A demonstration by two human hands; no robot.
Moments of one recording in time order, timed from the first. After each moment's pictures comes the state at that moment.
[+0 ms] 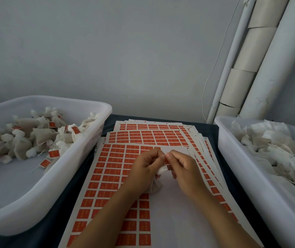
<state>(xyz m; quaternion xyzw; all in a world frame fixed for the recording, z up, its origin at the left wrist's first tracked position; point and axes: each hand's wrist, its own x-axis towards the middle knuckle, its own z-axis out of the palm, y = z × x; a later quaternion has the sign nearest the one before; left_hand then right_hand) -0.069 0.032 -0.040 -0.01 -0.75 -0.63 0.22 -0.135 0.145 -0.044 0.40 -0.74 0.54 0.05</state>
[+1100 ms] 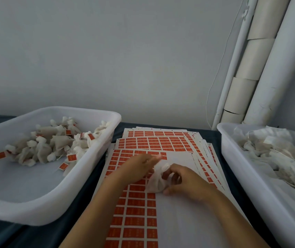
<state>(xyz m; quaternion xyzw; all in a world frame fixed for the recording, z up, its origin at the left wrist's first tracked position) -0.054 -0.004 -0.013 0.11 -0.92 -0.38 0.03 -0.140 0.163 -0.043 0.42 -0.82 0.35 -0.16</state>
